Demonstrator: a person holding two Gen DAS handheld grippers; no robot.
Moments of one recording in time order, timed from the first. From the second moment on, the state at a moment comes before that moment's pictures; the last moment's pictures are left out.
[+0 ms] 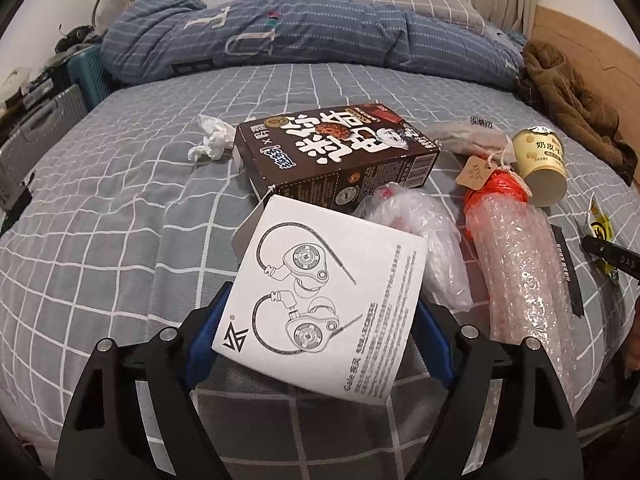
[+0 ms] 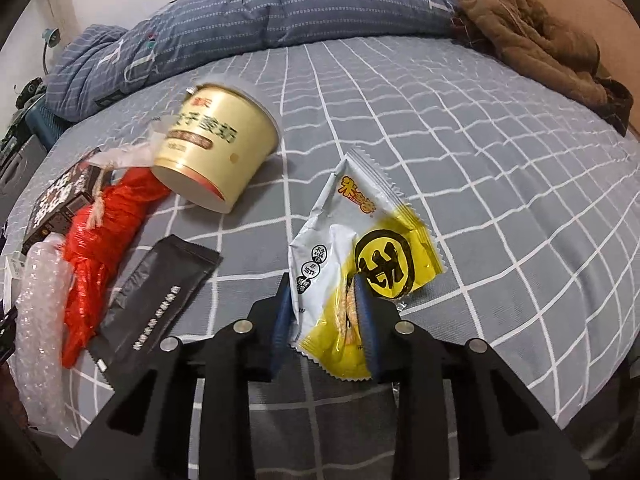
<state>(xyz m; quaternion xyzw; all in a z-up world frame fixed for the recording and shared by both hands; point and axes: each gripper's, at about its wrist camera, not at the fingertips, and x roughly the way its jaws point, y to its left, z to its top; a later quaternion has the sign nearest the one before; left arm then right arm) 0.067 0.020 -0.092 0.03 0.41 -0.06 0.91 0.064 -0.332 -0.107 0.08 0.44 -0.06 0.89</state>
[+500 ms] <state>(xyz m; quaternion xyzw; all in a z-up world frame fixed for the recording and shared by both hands) 0.065 0.024 -0.096 0.01 0.43 -0.06 0.90 0.045 -0.303 -0.078 0.04 0.43 -0.05 0.90</state>
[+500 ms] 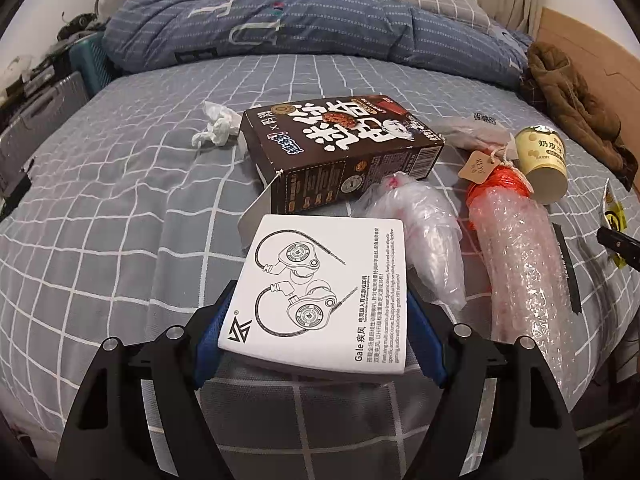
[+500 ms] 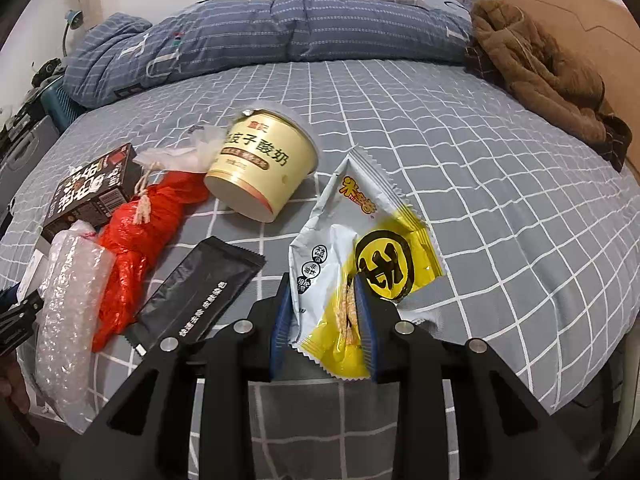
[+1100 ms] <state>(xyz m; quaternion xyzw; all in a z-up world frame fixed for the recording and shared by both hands) 0.055 0.028 -0.073 0.00 0.42 -0.05 0.90 0.031 -0.278 -0.057 0.03 0.42 -0.02 0.91</state>
